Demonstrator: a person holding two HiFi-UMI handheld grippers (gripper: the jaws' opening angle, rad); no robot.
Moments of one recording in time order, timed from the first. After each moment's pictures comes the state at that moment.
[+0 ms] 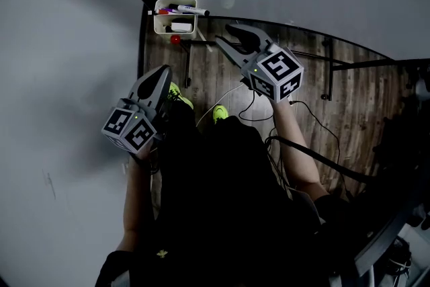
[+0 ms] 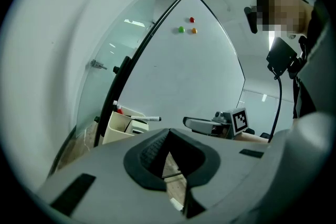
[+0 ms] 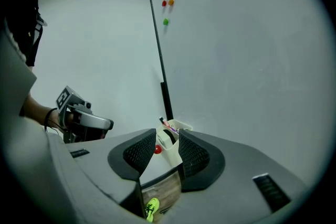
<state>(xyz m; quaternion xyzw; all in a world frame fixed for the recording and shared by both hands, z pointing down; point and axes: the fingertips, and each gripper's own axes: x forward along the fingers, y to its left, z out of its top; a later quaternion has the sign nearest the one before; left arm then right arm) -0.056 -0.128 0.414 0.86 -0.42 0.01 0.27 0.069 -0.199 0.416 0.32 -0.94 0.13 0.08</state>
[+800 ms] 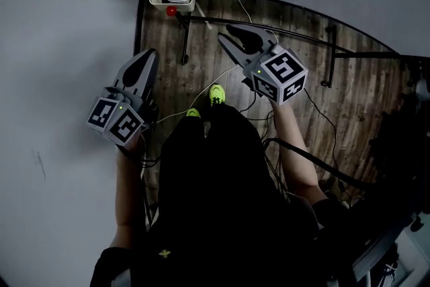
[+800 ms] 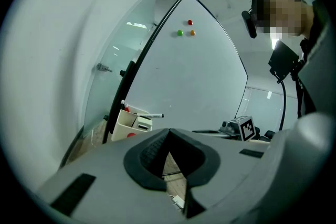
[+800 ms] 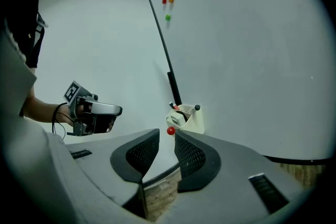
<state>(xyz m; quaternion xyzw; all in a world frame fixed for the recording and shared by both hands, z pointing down) -0.068 -0.102 0.413 0.85 -0.45 0.02 0.27 0.075 -0.144 0.448 0.30 -0.93 0.18 0.08</state>
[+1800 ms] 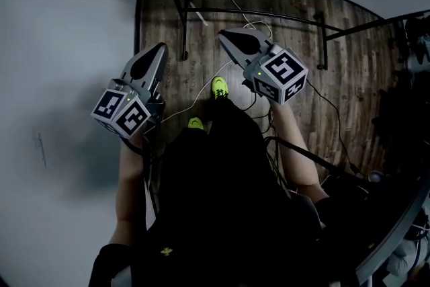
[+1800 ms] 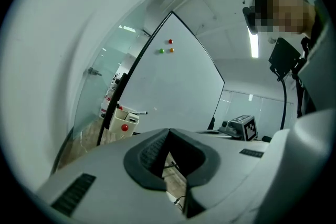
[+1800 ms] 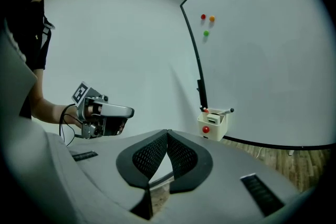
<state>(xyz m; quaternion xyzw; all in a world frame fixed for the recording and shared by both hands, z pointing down) -0.107 0.013 0.385 0.89 -0.39 -0.01 0.24 0.011 0.000 0.401 0.32 -0.93 0.12 0.08</state>
